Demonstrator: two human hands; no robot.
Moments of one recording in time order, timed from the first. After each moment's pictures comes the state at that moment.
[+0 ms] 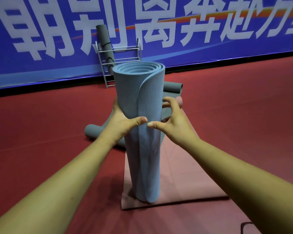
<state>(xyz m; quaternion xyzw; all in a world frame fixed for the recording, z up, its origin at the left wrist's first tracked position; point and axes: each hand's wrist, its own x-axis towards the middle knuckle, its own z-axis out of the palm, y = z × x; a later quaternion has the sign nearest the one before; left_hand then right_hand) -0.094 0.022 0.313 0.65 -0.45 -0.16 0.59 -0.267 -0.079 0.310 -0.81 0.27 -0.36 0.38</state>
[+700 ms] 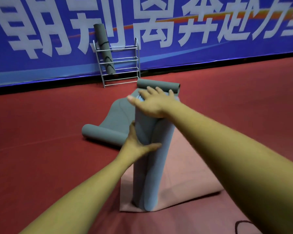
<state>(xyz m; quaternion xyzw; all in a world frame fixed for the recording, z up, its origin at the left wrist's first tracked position) -0.142 0.012 0.248 0.73 -0.41 -0.18 0.51 -0.213 -0.087 0.388 -0.94 0.33 -0.03 0.10</state>
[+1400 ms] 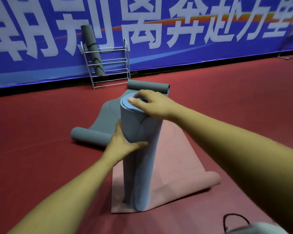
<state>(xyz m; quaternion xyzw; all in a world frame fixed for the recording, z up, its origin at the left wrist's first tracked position) -0.137 0.014 0.254 0.75 -0.44 -0.14 0.47 -0.262 -0.098 0.388 -0.93 0.23 -0.18 0.23</state>
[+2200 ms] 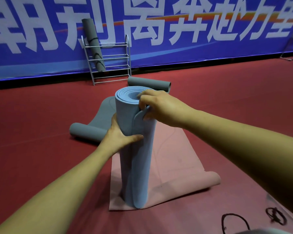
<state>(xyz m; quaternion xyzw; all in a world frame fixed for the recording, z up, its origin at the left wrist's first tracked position) -0.118 0.012 0.259 0.73 -0.45 -0.17 0.49 -0.280 -0.106 0.377 -0.98 0.06 -0.20 0.05</state>
